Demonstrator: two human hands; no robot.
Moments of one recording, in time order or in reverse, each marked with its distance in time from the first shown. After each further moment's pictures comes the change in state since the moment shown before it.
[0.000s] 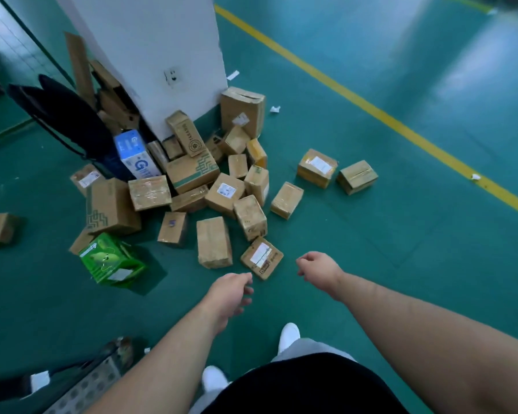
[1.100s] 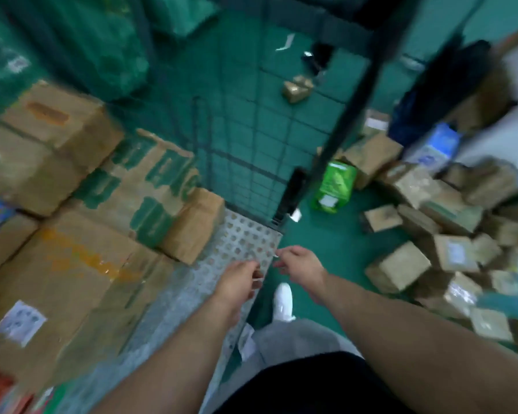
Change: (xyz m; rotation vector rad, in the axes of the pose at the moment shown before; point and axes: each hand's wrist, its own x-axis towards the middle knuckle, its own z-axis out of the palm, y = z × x) left_hand -0.195 -0.465 -0.376 -1.160 0.572 -0.101; right_hand -0.276 -0.101 0.642 -0.571 -0.663 -0.336
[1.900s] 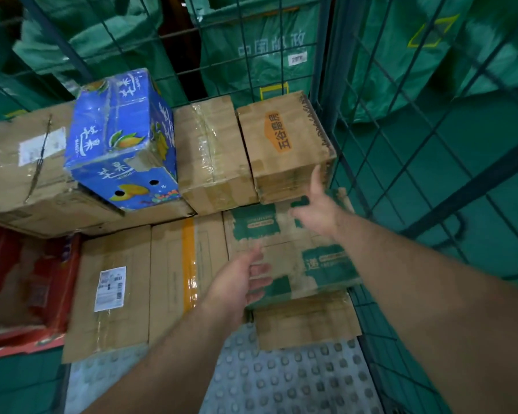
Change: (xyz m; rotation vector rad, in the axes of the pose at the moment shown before) left_hand 0.191 0.154 -0.281 -0.785 0.527 0.067; right_hand 0.285 -0.377 0.368 -0.725 -0.793 -0.463
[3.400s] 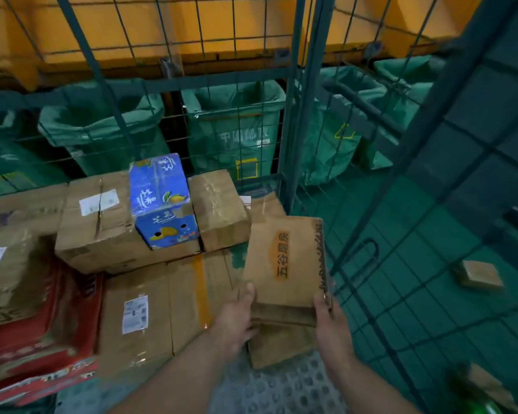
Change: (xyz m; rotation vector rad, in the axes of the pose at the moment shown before) left_hand -0.142 -0.029 -0.065 -0.064 -0.167 0.021; right_hand -0.296 0.035 0.128 0.338 0.659 0.051
